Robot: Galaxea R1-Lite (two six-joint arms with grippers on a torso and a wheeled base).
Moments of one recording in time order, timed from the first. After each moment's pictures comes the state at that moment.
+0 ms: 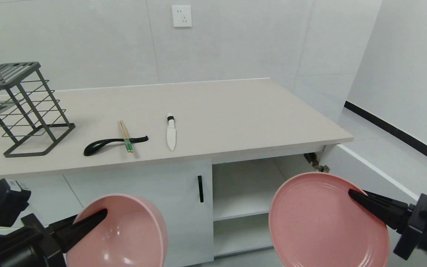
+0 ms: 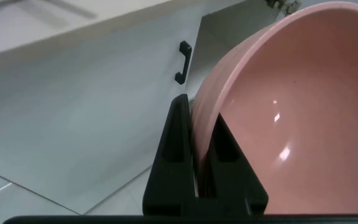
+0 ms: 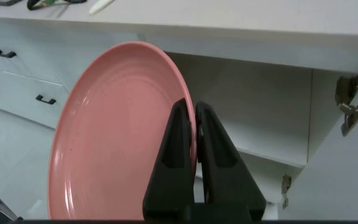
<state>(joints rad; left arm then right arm) -0.32 1.07 -0.08 -0.75 -0.25 -0.05 0.33 1.26 -0.05 -1.03 0.29 0.11</state>
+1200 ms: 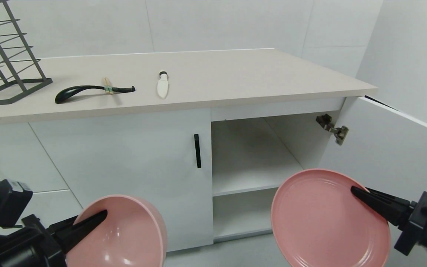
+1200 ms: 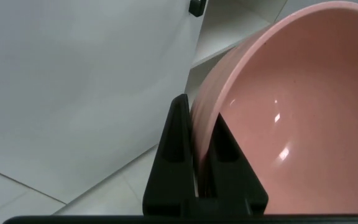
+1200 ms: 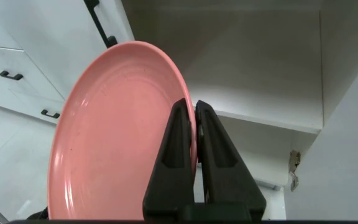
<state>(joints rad) -0.32 1.08 -0.08 -0.74 -0.25 -0.05 0.30 1.26 -0.06 -1.03 0.29 0.11</state>
